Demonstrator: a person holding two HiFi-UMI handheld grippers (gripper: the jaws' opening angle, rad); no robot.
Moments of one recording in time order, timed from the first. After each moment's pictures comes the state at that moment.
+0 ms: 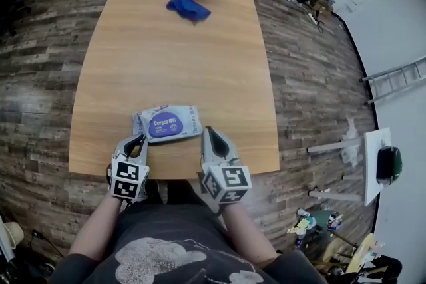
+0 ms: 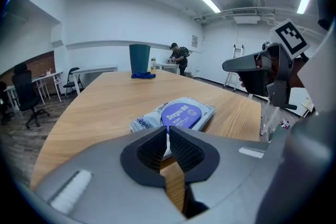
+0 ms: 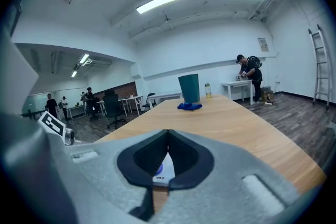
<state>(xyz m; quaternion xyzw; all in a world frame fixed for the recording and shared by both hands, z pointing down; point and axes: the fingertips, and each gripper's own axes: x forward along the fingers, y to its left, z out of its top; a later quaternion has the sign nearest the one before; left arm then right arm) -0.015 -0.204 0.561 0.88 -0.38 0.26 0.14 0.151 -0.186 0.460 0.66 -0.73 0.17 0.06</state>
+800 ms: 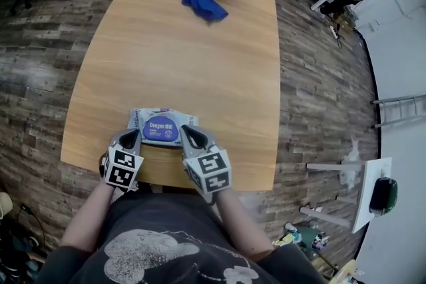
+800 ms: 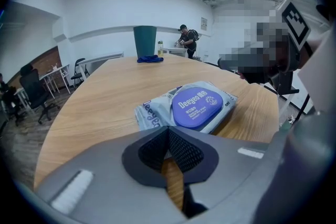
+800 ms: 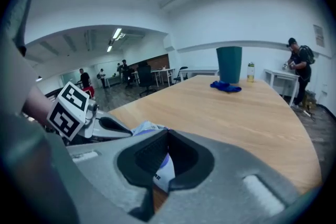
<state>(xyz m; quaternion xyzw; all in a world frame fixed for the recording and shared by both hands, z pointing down) -0.017 -0.228 0.599 0.83 -0.40 0.34 0.17 0.102 -0.232 0.514 0.47 -0.83 0.19 0.23</state>
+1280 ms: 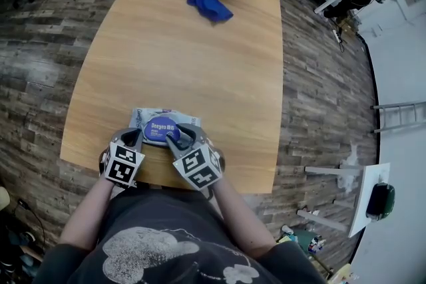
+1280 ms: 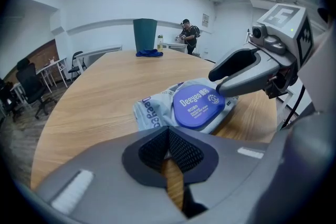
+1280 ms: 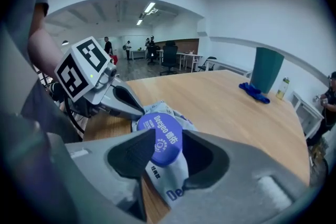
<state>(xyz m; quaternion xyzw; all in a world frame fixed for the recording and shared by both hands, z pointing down) -0.015 -0.228 0.607 0.83 -0.38 0.35 0.20 0.064 -0.224 0.554 0.34 -0.86 0.11 0.37</state>
